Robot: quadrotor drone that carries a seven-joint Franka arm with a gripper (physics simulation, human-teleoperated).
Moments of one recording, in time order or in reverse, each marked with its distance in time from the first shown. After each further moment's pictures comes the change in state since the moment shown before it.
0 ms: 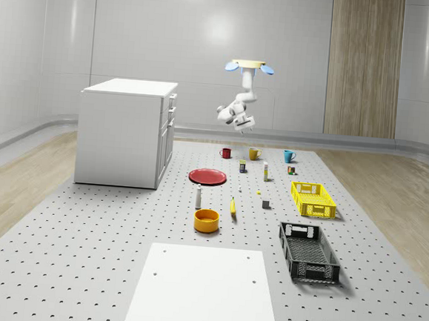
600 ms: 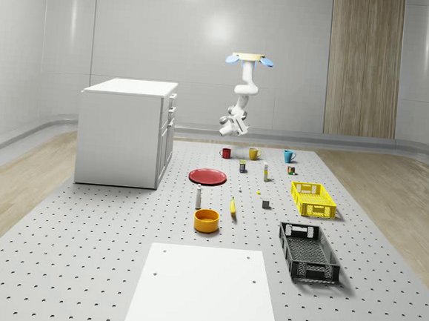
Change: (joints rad) arm 0.553 0.164 -0.546 0.544 1.026 0.171 -0.461
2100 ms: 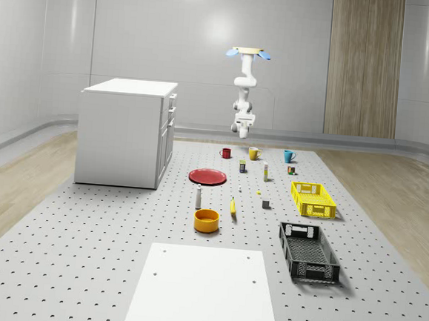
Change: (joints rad) arm 0.196 0.071 -0.562 0.263 0.835 -0.050 -0.141
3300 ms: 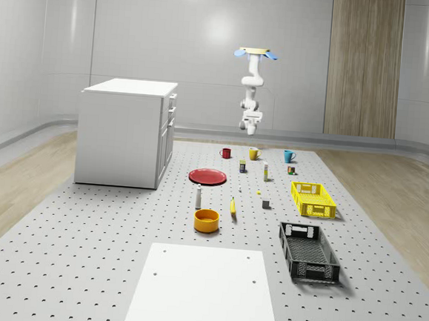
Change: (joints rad) arm 0.003 0.009 -0.005 0.004 0.005 -0.014 0.000
